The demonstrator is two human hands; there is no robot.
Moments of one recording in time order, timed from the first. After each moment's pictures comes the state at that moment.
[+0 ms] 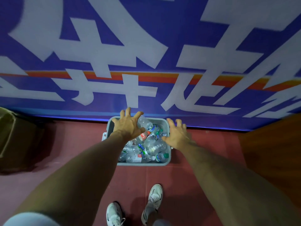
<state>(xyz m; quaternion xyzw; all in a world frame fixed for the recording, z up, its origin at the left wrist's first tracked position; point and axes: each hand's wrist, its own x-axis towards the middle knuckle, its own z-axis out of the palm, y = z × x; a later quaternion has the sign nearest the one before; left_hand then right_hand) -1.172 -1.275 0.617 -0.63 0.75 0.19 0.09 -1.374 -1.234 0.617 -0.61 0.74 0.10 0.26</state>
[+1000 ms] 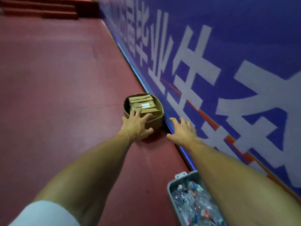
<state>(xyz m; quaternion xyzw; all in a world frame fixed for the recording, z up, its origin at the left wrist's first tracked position) -0.906 -0.981 0.807 -0.93 0.36 0.04 -0.08 -1.023 -1.143 0.825 -0.95 0.27 0.09 0.10</state>
